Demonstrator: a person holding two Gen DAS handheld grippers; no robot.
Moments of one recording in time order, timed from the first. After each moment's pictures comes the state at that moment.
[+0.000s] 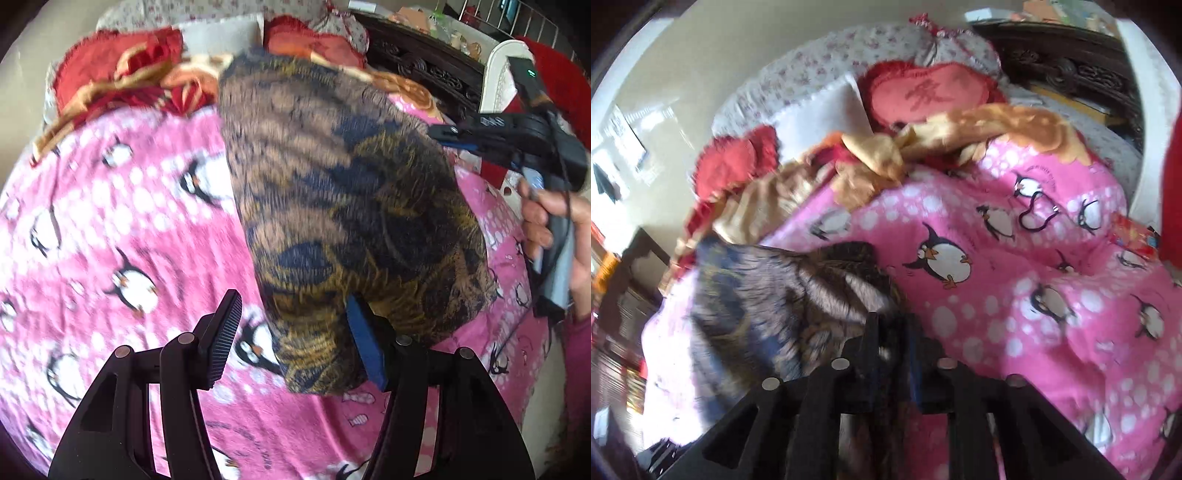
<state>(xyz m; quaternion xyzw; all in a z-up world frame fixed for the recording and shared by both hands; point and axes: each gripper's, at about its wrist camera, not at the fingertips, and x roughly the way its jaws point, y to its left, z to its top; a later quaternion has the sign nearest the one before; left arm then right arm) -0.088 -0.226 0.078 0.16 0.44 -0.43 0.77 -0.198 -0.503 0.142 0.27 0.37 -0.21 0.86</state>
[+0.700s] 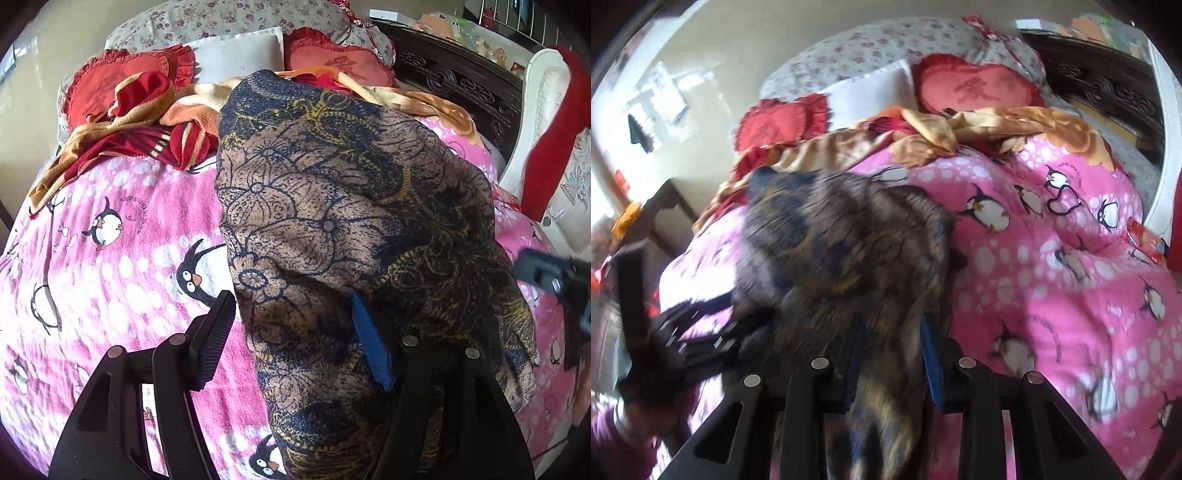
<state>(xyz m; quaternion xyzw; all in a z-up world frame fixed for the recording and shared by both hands) -0.036 -0.285 0.078 0.17 0.42 -0.39 0.80 -0.226 -0.442 0.139 0.22 0.41 -0.14 0.88</state>
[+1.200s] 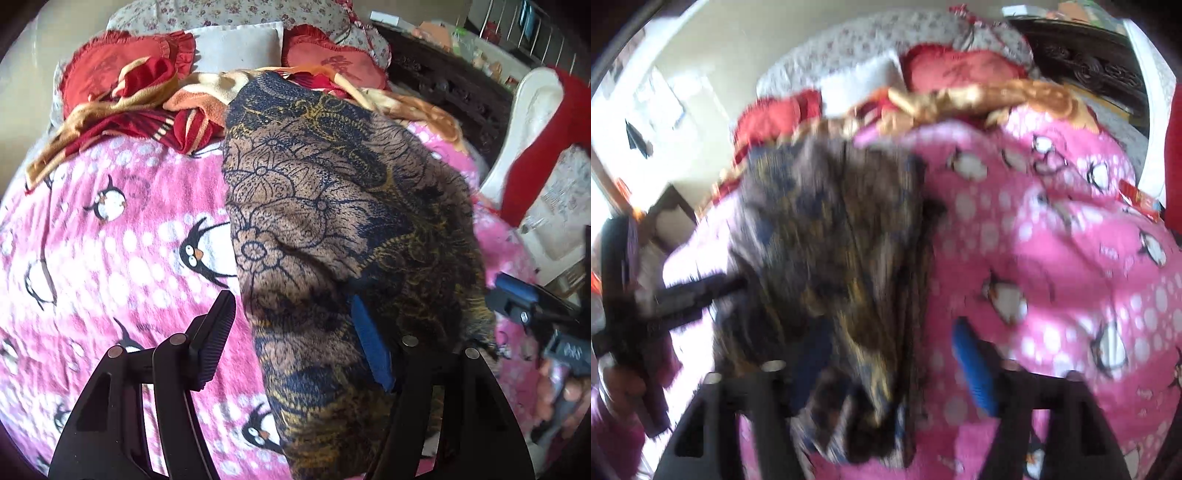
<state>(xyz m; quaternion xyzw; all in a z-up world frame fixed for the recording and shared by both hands) -0.037 -0.259 0.086 0.12 0.46 -0.42 0.78 -0.256 -0.448 0.114 0.25 0.39 -0.14 0.87</state>
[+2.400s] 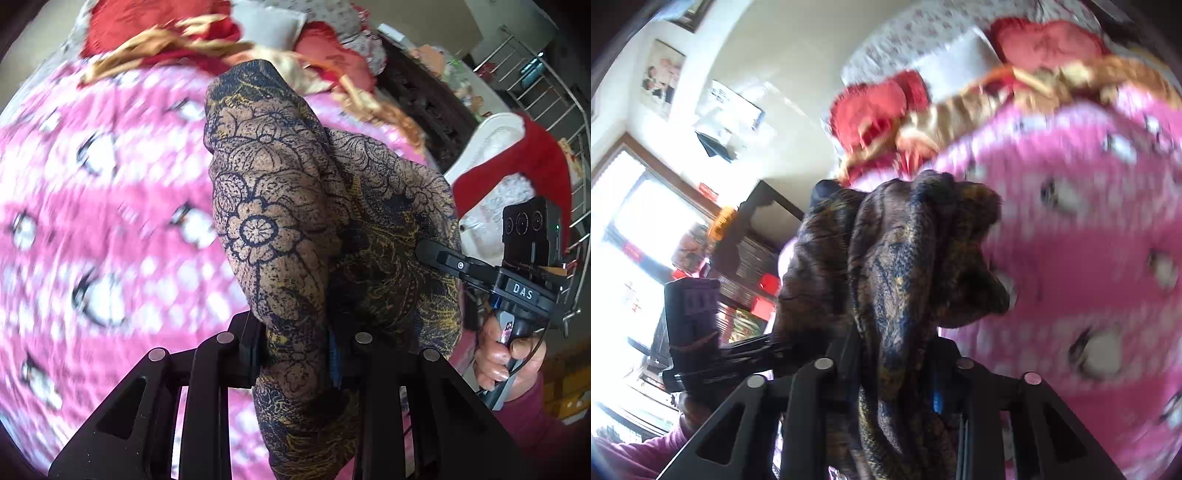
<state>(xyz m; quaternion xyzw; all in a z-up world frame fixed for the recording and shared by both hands) -0.055 -0.125 0.111 0.04 0.54 -0.44 0.71 -0.224 -0.349 0.139 0.35 0.39 0.03 0.85</state>
